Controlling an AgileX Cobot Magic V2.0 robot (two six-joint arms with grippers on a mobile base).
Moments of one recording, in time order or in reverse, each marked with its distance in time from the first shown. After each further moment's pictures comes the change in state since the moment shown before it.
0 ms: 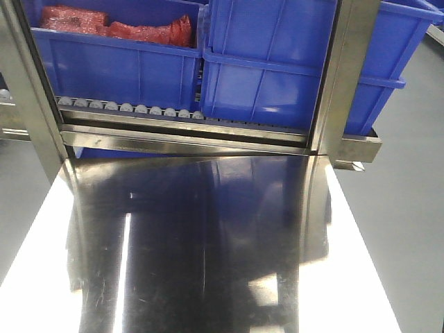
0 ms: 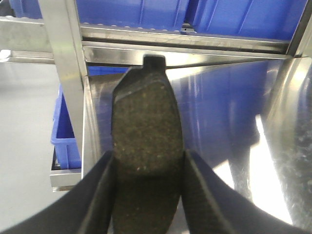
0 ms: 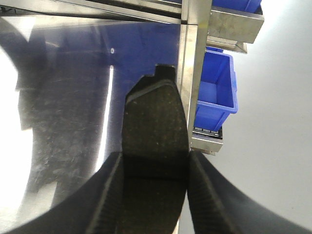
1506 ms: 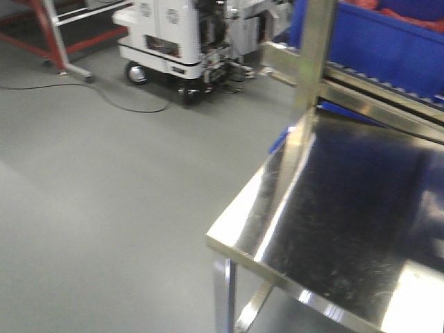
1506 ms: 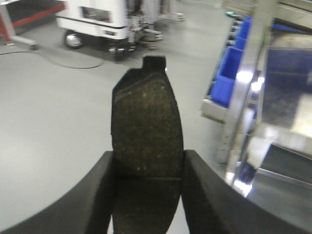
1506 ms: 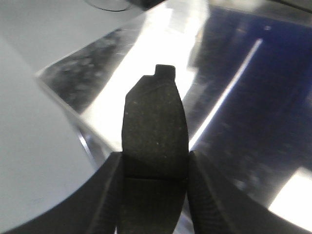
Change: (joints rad) left arm 0.000 0.000 0.000 0.000 0.001 0.000; right arm 0.000 0.000 0.000 0.000 0.016 0.000
